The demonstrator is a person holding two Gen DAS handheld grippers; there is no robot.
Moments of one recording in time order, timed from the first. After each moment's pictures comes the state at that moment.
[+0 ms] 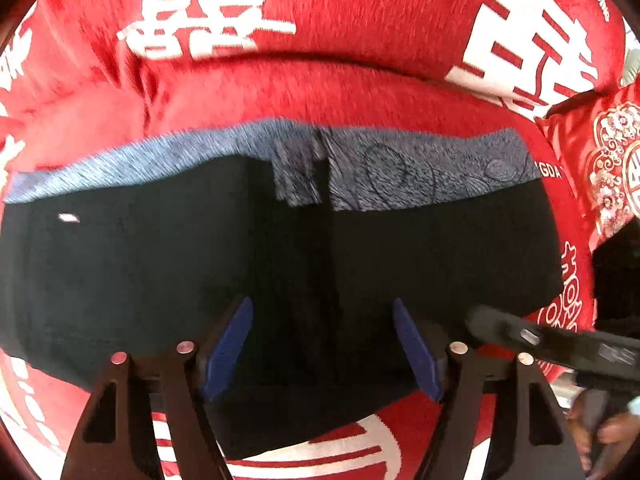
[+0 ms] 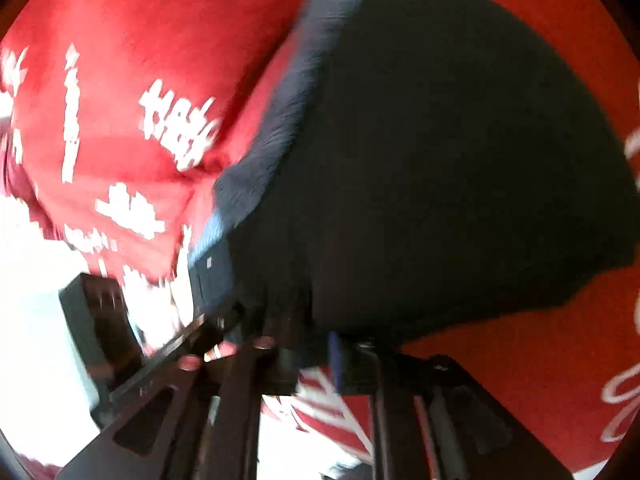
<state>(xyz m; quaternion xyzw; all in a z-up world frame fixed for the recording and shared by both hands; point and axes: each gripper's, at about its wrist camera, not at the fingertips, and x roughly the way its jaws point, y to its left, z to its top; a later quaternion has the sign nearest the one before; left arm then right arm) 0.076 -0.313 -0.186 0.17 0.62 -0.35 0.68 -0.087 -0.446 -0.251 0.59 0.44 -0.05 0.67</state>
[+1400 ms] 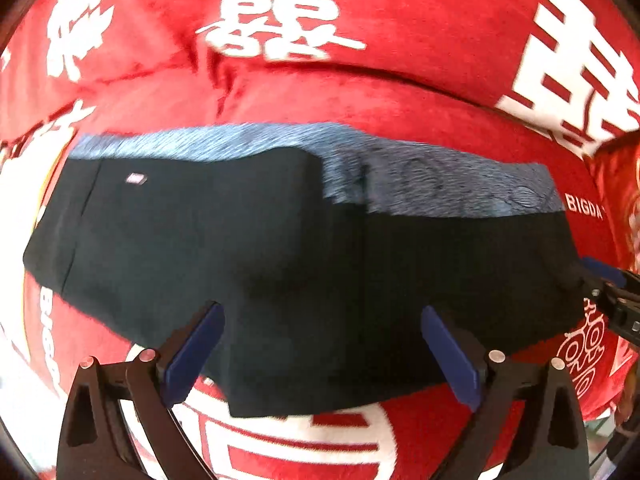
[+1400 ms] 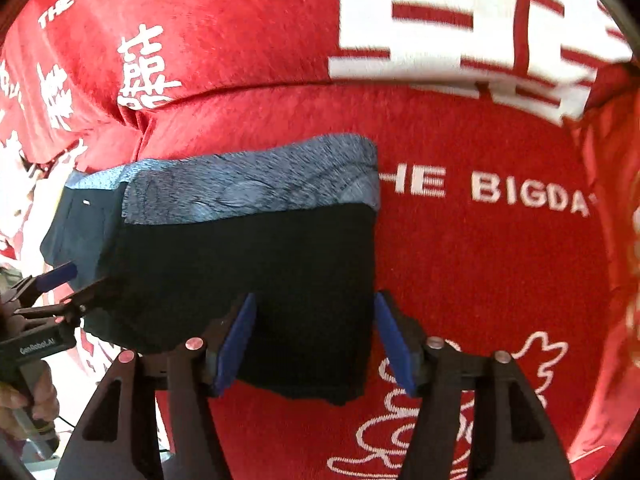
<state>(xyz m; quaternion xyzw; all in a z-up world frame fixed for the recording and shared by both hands) 0.064 -0.284 -0.176 0.15 0.61 -0.23 0.74 -0.069 -0.497 -0.186 0.23 0.58 -0.14 0.77</state>
